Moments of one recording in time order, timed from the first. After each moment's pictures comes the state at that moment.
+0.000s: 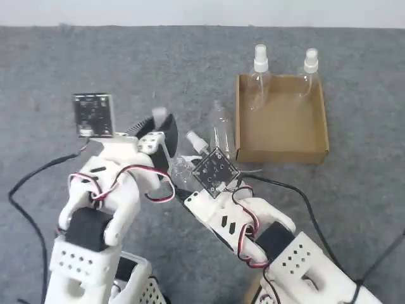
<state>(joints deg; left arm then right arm) 12.0 -64.1 47.6 56.8 23.5 -48.1 -63.0 71.2 28.7 2.3</state>
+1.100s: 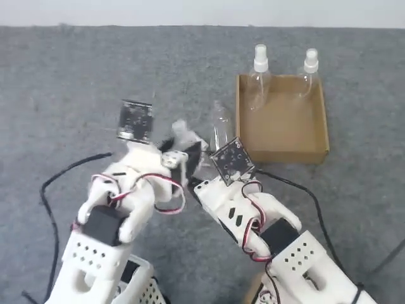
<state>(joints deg) 16.5 -64.0 56.0 56.8 16.7 -42.3 -63.2 72.4 26.4 -1.5</state>
